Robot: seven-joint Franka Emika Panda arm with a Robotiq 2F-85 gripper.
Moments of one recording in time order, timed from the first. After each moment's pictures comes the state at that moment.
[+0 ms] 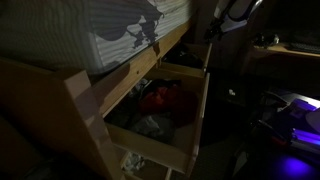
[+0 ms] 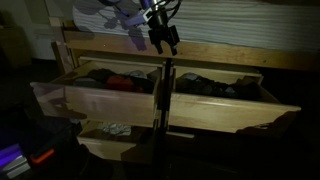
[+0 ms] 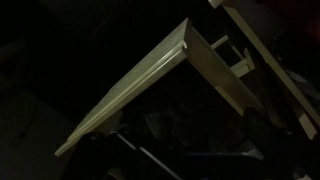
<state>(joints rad) -0.03 0.29 -0.36 -2.21 -0.34 2.79 0.38</state>
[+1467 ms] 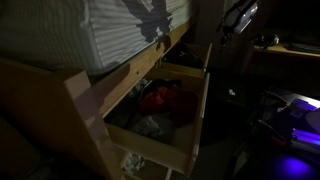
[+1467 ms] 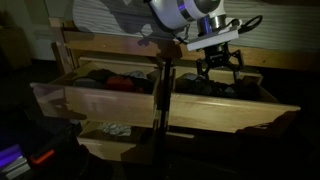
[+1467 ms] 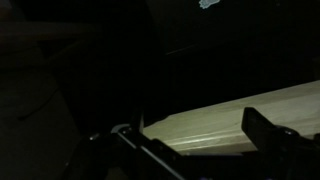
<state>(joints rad) -0.41 0.69 -0.29 -1.72 -0.33 2.58 -0.28</state>
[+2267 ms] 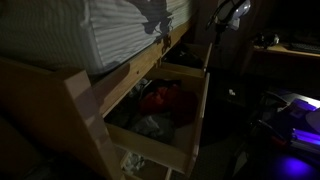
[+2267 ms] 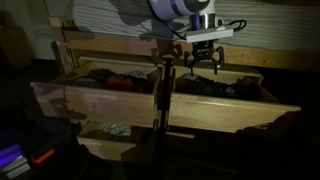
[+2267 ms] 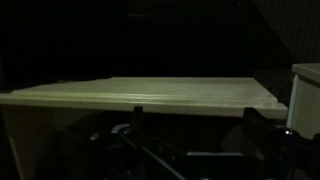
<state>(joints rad) -0.48 0.68 -0.11 -1.69 -0.22 2.51 -0.68</state>
